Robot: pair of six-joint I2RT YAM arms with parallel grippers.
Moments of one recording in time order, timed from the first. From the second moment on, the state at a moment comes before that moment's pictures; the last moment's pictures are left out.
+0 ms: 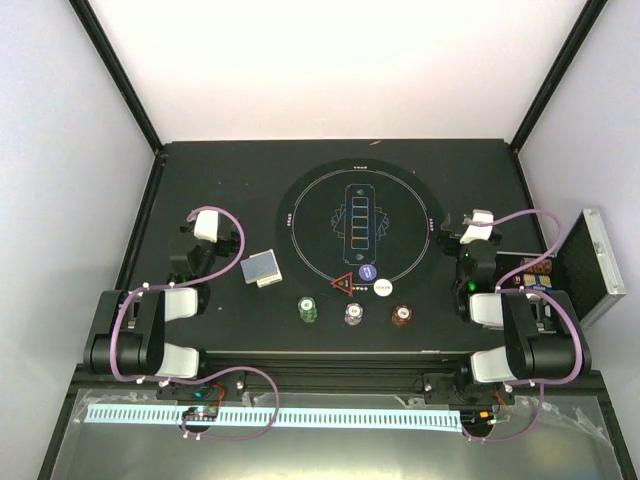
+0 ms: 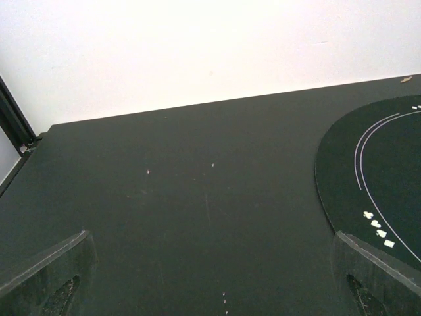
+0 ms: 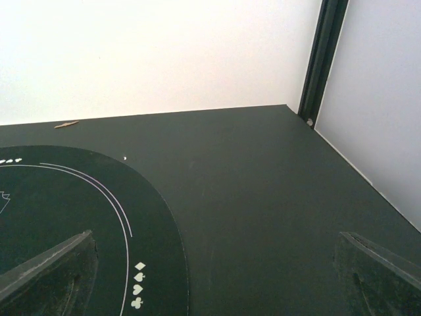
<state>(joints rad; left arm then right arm) 0.02 1.39 0.30 0.92 0.13 0.08 0.05 1.41 0.26 1.00 0.22 0.03</state>
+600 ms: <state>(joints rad) 0.02 1.29 0.53 0.51 0.13 0.10 0.05 1.19 0.42 0.65 0.34 0.12</state>
